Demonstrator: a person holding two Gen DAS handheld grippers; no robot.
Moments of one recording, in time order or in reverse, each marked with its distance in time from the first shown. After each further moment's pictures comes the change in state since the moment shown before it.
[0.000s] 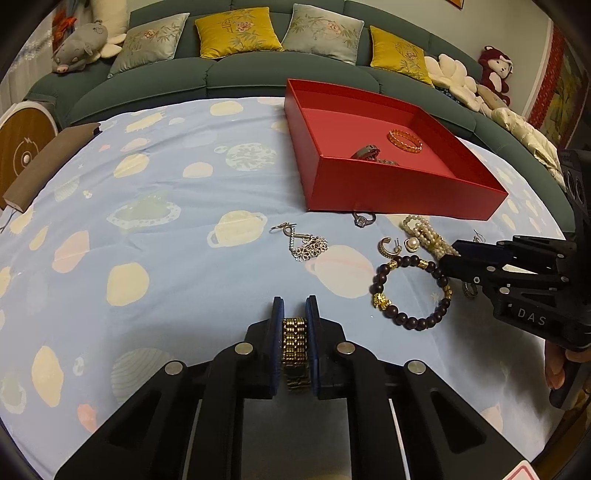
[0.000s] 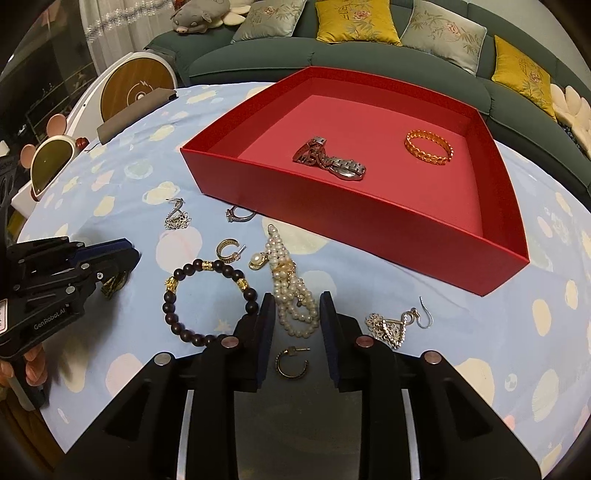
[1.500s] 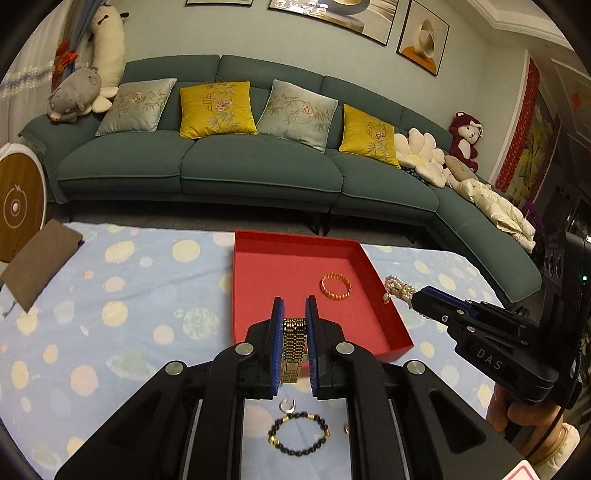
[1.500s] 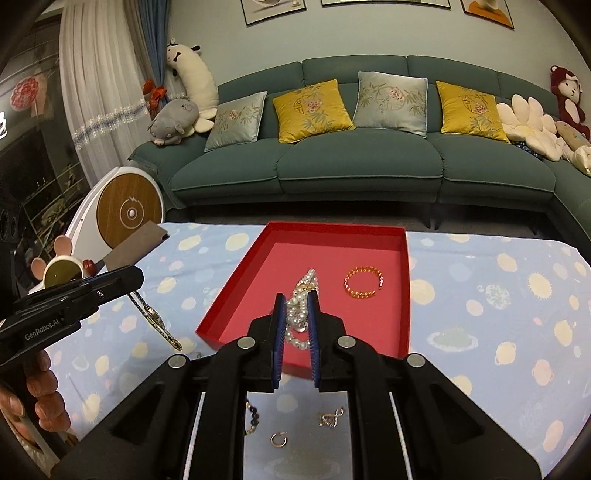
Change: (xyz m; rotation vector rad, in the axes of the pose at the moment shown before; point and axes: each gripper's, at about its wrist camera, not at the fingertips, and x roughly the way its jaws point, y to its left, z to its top) left arm -0.094 -0.050 0.134 -0.024 -0.271 -0.106; right arm -0.122 -0.051 0.070 0.198 -0.357 -0.019
